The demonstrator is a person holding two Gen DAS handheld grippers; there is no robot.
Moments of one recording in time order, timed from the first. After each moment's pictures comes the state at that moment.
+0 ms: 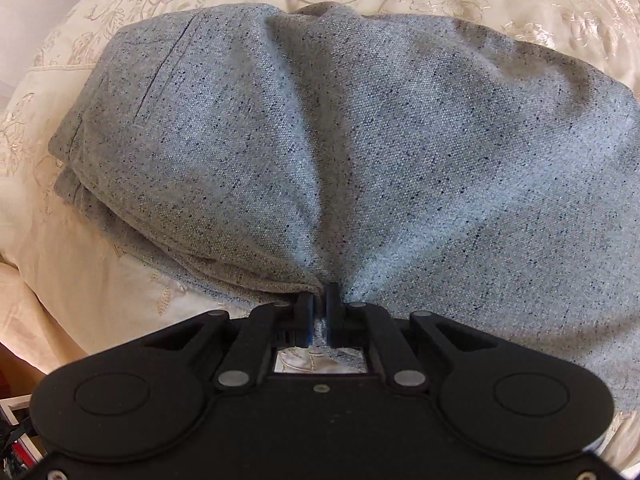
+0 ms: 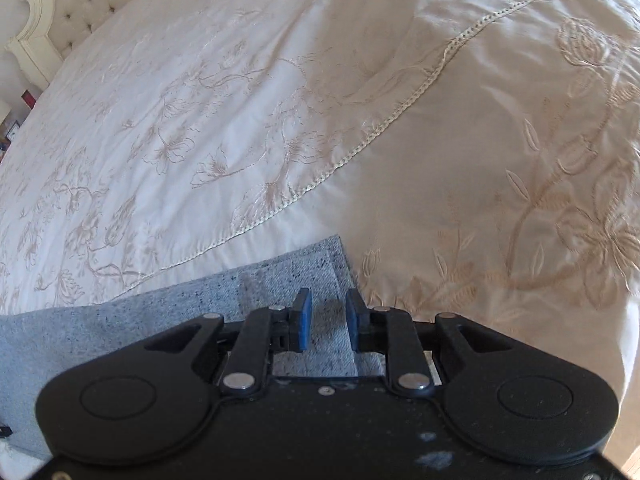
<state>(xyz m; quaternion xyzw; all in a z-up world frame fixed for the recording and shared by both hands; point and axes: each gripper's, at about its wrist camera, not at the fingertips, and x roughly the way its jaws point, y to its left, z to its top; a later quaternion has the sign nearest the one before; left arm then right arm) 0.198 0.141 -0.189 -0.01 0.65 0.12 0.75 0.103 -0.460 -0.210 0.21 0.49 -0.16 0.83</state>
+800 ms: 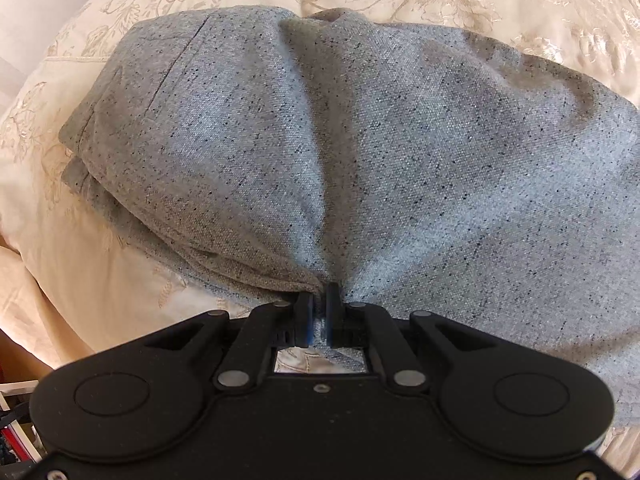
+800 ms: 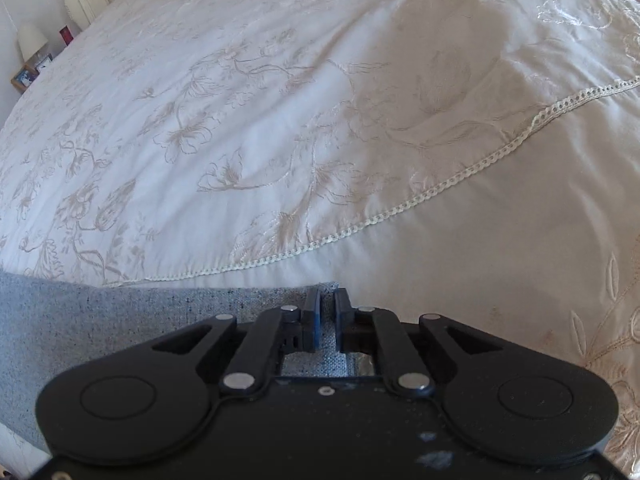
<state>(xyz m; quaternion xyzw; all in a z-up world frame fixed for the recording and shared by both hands) 0.193 0.145 -0.185 -0.02 0.64 0.14 0.76 0.150 -0.471 -0.213 0.12 0.51 -0.11 0.85</state>
